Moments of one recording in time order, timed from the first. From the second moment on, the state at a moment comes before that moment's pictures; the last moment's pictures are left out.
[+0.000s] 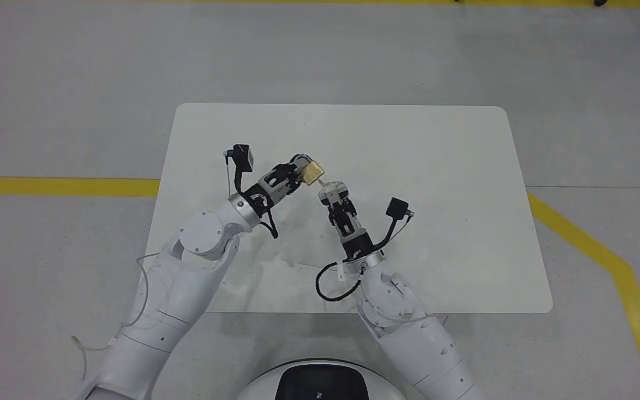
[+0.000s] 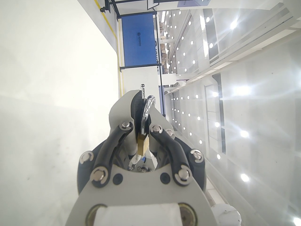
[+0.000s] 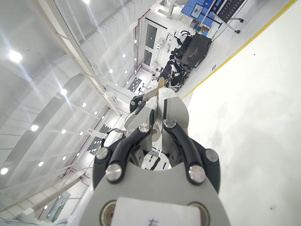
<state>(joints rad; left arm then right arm) 1.06 -1.28 -1.12 -1.41 -0.34 -0.14 -0.47 -1.34 -1.41 1.01 -1.50 -0.35 -0.40 -0.28</state>
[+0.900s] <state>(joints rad) 1.06 -1.29 -1.12 -1.41 -0.30 -0.14 -0.53 -1.34 -1.43 1.02 -1.49 -0.37 -0.38 -0.26</state>
